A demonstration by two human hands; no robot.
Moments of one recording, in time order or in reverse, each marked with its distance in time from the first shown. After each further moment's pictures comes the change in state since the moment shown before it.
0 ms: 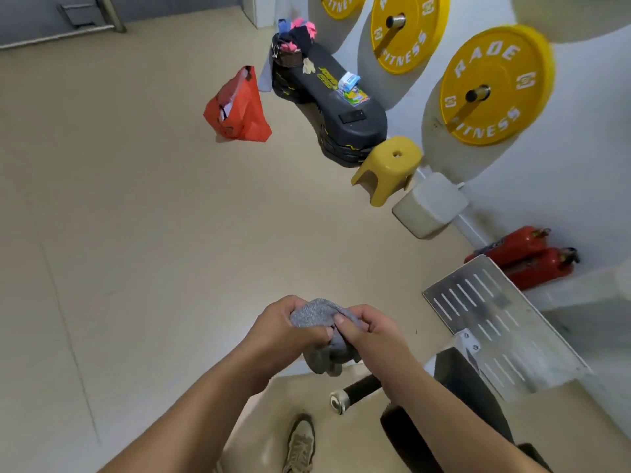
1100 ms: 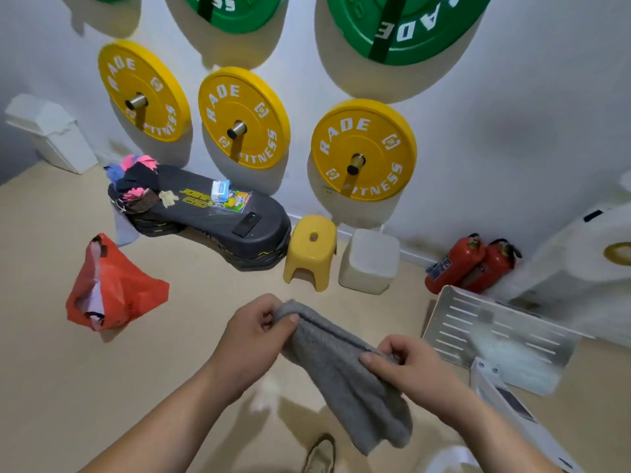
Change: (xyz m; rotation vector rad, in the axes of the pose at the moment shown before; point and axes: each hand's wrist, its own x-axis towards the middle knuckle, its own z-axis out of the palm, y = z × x) left_hand 0.393 0.368 -0.071 0.496 -0.247 0.436; right_hand 0.272 -0.243 -0.132 -0.060 0.444 -0.023
